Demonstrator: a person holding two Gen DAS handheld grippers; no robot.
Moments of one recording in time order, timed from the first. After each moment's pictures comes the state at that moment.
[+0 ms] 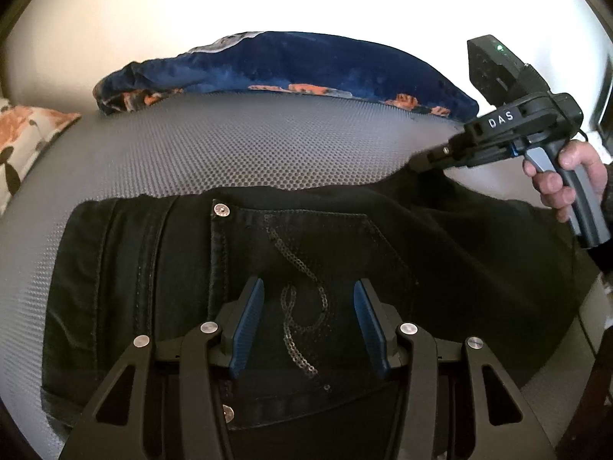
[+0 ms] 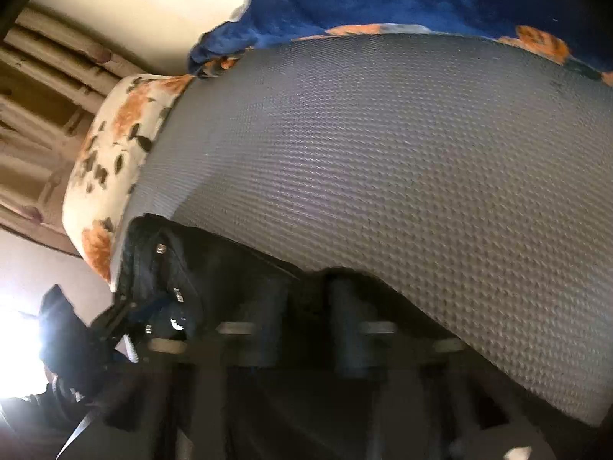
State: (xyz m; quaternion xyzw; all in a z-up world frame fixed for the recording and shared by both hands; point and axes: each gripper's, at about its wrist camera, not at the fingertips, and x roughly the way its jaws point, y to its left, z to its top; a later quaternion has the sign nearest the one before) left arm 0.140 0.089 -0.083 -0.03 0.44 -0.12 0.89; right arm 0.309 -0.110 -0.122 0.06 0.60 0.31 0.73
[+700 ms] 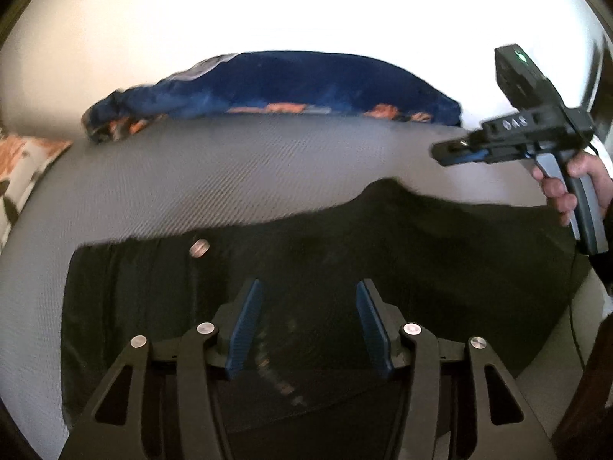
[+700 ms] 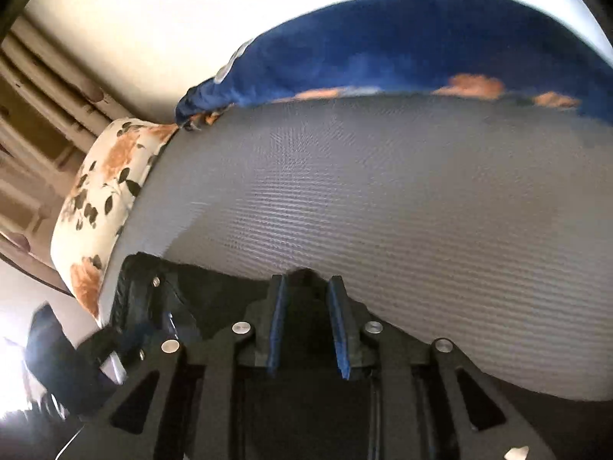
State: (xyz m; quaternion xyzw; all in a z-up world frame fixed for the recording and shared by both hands) left arm 0.145 0.064 -0.055 0.00 0.42 -0.14 0.89; right arm 0.286 -0.180 -0.080 0.07 0.54 0.24 0.80
